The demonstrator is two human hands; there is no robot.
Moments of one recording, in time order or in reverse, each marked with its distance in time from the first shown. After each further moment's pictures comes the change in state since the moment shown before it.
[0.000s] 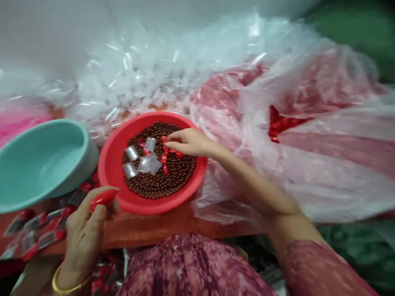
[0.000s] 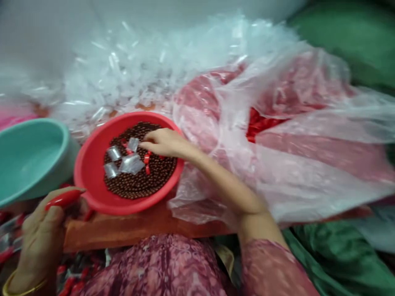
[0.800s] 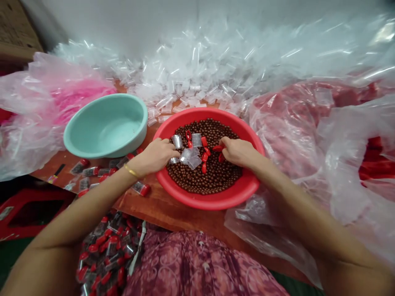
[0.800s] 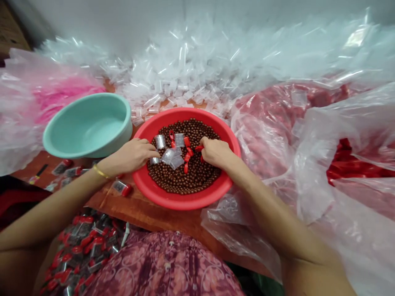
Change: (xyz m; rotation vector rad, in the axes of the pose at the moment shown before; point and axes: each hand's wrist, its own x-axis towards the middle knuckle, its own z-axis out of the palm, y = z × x) left_hand 0.108 -0.014 0.004 0.927 -0.617 0.748; right_hand 0.029 0.016 0.038 -0.760 -0.168 0.301
